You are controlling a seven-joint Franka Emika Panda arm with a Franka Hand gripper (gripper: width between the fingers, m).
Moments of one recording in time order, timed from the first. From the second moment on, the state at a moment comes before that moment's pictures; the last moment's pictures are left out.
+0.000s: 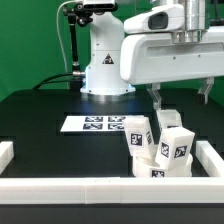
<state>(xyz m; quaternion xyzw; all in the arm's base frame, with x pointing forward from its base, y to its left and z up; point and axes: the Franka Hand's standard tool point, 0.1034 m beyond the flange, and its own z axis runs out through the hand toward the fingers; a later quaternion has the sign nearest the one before) 0.575 0.089 0.109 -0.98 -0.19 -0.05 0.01</state>
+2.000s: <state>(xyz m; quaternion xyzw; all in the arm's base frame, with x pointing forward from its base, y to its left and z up) 0.571 0.077 0.085 -0.73 -0.68 0.00 -0.09</state>
